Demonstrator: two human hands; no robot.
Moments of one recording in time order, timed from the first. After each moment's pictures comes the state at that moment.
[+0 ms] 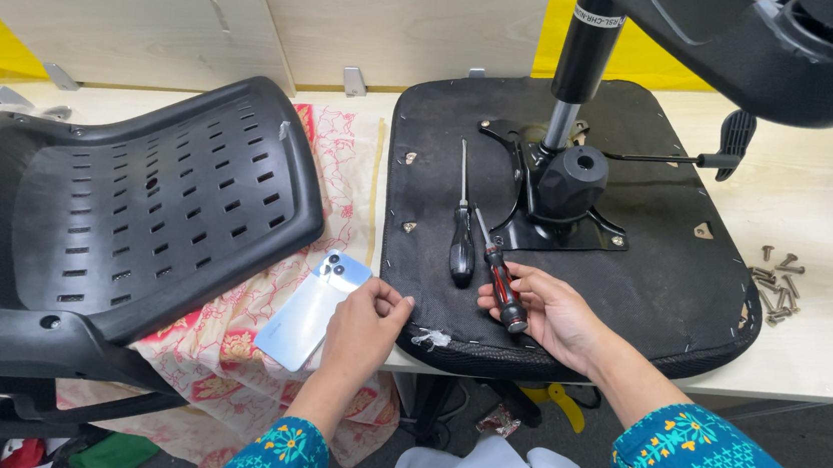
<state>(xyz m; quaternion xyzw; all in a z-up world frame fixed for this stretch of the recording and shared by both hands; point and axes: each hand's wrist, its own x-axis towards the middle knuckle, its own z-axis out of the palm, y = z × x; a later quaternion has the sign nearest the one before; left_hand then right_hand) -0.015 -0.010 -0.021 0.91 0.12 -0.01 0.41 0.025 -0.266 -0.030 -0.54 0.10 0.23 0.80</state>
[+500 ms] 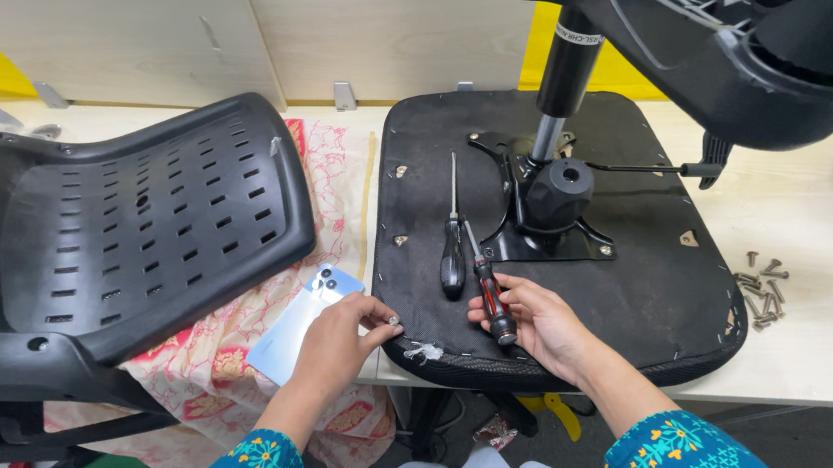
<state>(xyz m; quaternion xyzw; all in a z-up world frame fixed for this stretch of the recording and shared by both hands) -0.016 0.011 -0.013 0.93 -0.04 0.02 0.37 0.027 -0.267 -0.033 -0.54 0.09 0.24 0.80</state>
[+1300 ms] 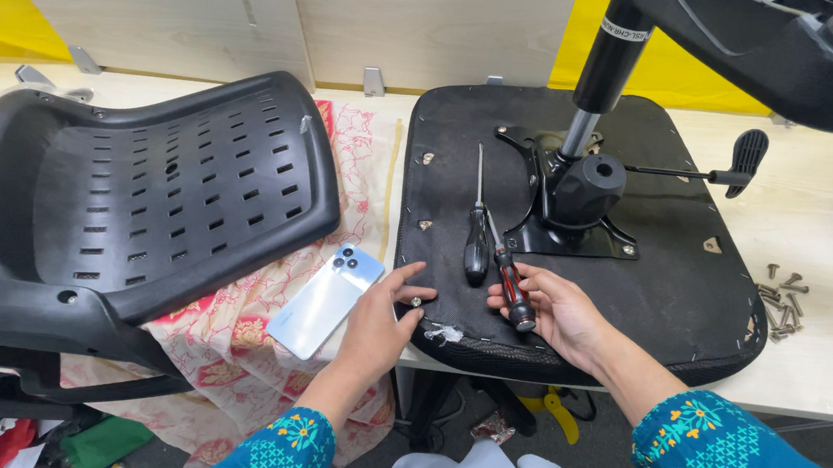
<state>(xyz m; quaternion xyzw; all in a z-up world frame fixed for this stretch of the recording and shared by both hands) -0.027 -0.002 -0.028 0.87 -0.08 0.09 0.48 0.029 -0.262 -0.030 -0.57 0.08 0.24 0.78</state>
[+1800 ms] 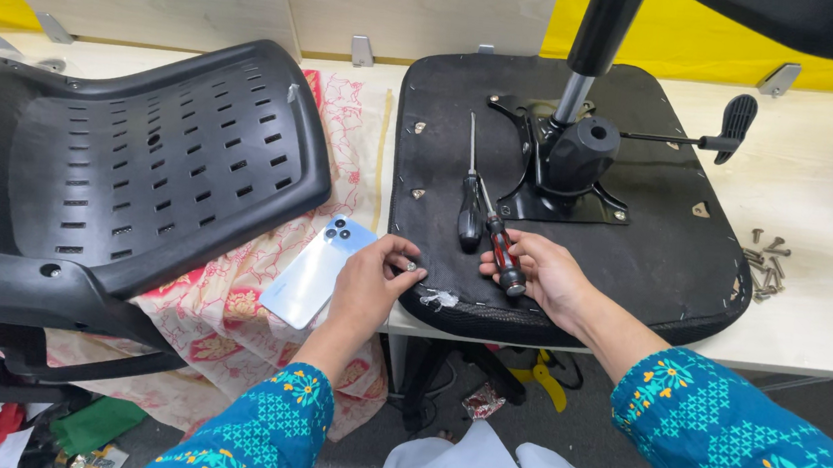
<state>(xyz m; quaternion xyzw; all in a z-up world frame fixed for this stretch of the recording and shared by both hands) -0.018 0.003 -0.031 0.89 0.00 0.04 0.44 0.028 -0.255 -0.034 -0.62 0.07 0.22 0.75</state>
